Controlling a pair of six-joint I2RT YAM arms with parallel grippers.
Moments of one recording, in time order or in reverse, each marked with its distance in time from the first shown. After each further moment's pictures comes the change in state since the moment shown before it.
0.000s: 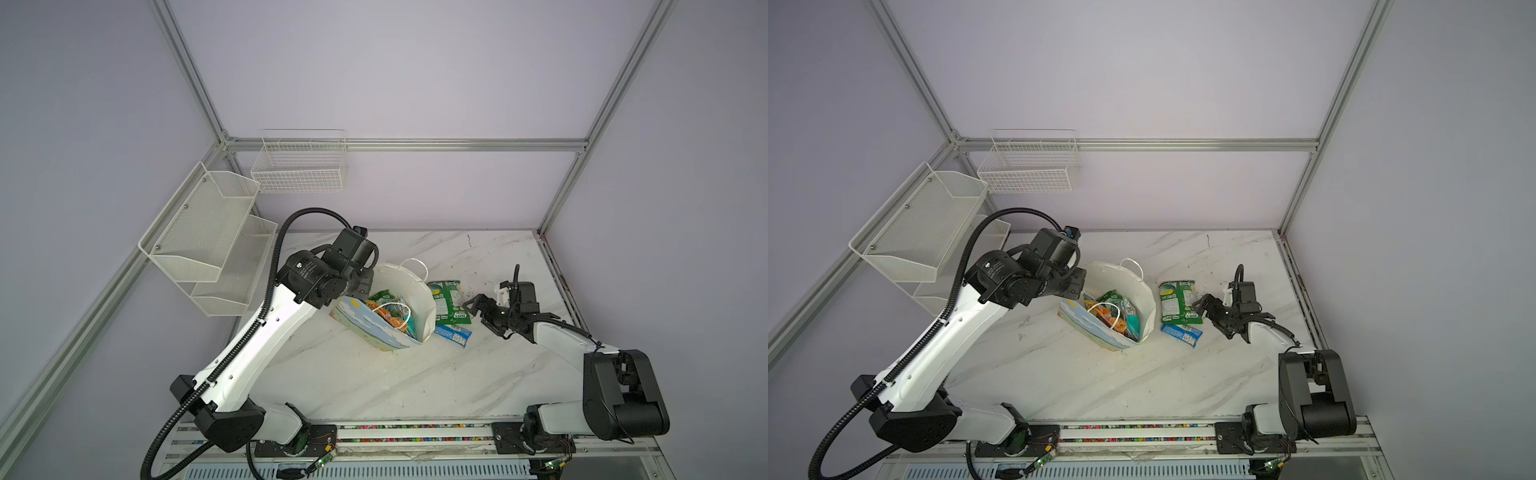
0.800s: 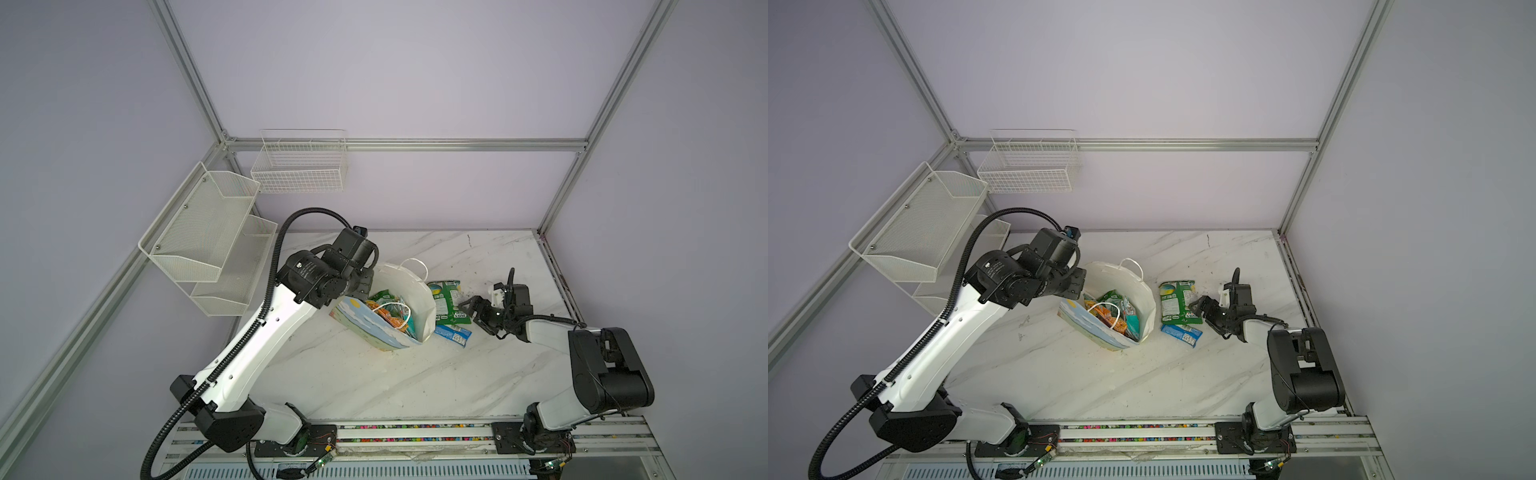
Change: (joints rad) left arm 0.000 0.000 0.000 0.000 0.000 0.000; right arm -0.003 0.138 -0.028 0.218 -0.080 0.013
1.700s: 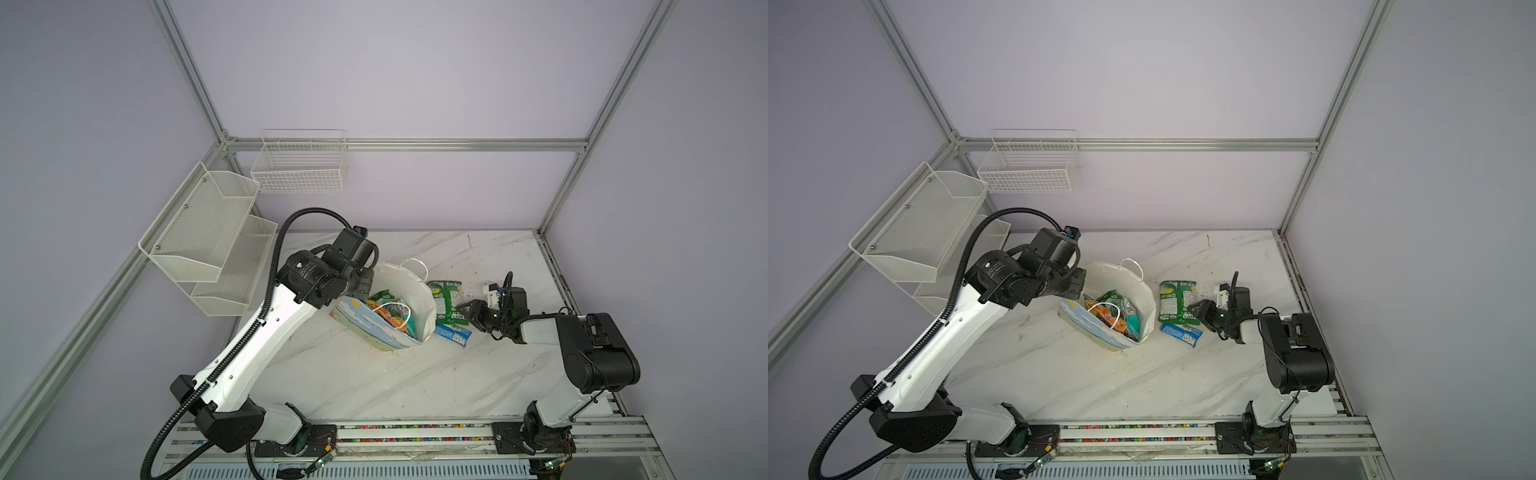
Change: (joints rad) left arm 0.000 0.000 0.000 0.000 0.000 0.000; right arm -0.002 0.127 -0.043 0.237 -0.098 0.031
